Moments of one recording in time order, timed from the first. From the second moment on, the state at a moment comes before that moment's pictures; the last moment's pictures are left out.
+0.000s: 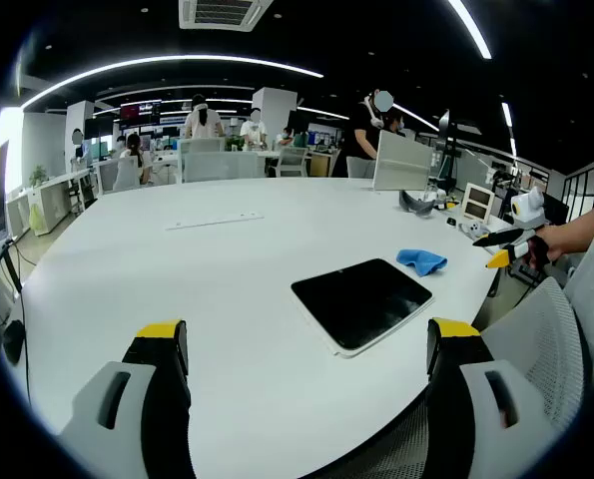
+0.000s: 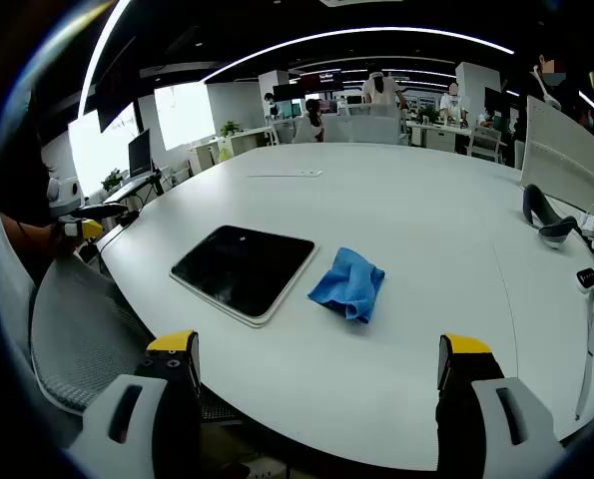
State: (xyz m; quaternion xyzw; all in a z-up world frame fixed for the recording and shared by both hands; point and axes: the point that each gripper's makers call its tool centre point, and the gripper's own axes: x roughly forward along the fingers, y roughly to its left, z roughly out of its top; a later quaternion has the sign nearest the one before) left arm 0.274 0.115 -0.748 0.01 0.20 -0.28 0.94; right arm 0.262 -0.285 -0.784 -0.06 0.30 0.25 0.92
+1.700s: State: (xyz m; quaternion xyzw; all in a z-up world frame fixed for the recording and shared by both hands) left arm 0.280 0.138 -0.756 0.04 0.20 -0.25 0.95; right arm 0.284 -0.296 -0.783 -0.03 0.29 0.23 0.93
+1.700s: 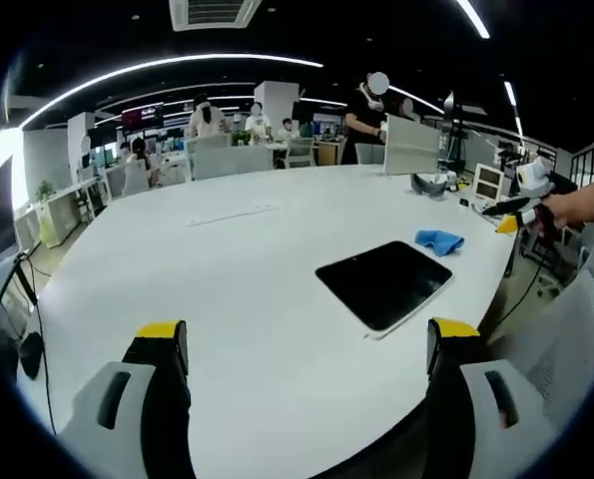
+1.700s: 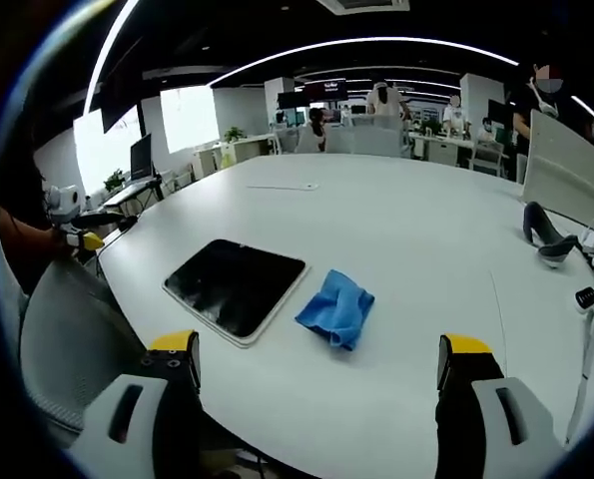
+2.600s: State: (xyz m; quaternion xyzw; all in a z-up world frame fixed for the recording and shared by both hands) left arm 0.277 0.127 -0.761 0.04 0.21 -0.26 0.94; right arm 0.284 -0.299 -0.790 -0.03 0.30 0.22 0.93
